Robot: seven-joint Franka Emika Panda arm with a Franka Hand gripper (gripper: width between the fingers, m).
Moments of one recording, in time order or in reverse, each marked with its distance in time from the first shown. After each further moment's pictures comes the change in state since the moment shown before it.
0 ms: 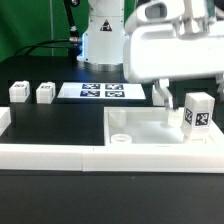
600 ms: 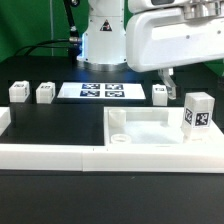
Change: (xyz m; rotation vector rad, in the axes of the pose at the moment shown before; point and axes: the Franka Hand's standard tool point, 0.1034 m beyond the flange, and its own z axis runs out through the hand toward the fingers) arm -0.001 -0.011 0.004 0.085 -0.346 0.071
